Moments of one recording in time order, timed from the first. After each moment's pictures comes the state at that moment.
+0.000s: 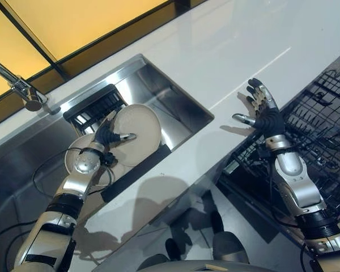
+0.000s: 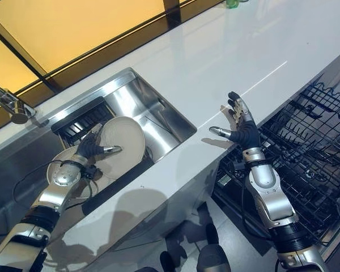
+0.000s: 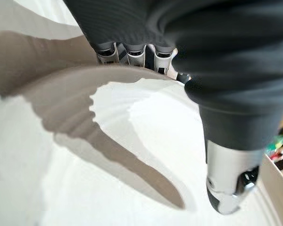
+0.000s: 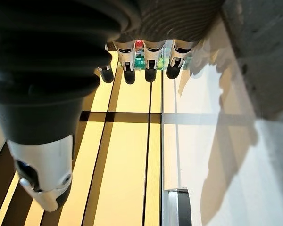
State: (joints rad) left arm -0.44 0.65 -0.22 0.55 -0.19 -0.16 -0.14; right arm -0.22 -0.58 0.12 -0.12 0.37 -0.14 -0.13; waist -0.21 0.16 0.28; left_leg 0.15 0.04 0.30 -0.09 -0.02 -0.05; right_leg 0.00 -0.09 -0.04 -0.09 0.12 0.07
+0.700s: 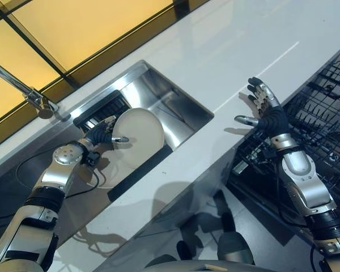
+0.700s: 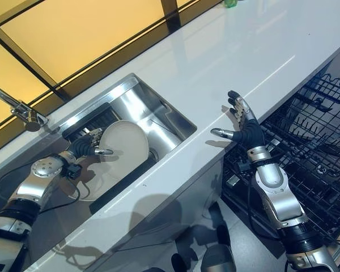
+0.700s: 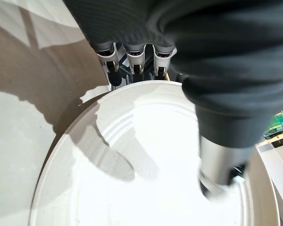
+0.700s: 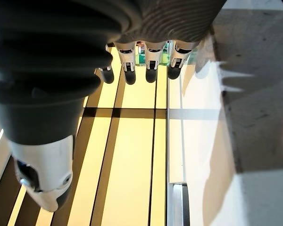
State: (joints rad) left arm -0.45 0.74 -0.23 0.57 -0.33 -0.07 -0.36; right arm -0.21 -0.64 0.11 -0.13 0.38 -0.14 -0.08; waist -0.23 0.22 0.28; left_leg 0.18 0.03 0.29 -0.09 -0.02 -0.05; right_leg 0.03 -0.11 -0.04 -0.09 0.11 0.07
